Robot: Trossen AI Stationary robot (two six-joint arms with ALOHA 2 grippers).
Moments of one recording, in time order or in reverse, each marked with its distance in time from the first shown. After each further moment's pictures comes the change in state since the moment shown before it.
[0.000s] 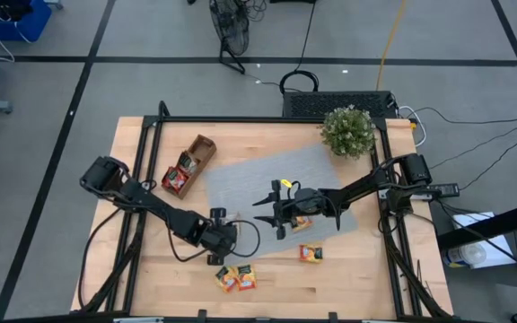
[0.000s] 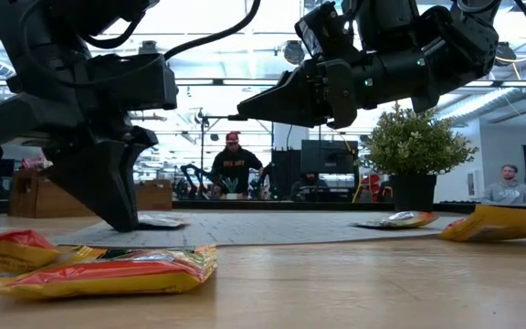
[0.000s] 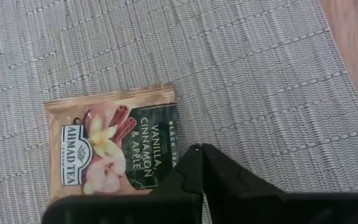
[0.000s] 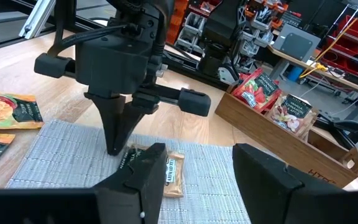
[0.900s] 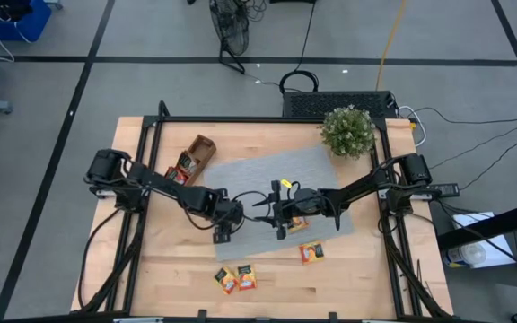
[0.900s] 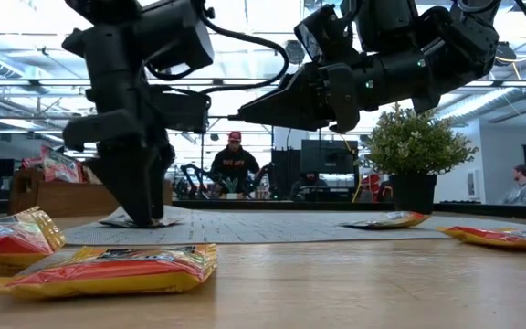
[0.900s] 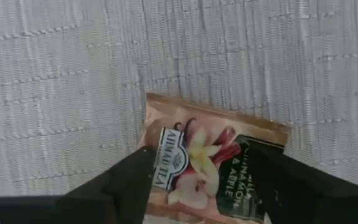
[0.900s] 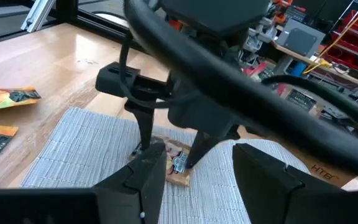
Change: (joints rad) left arm 0.253 -0.028 0.067 -0.132 0.159 0.097; right arm 0.000 0.000 0.000 -0.023 -0.004 0.000
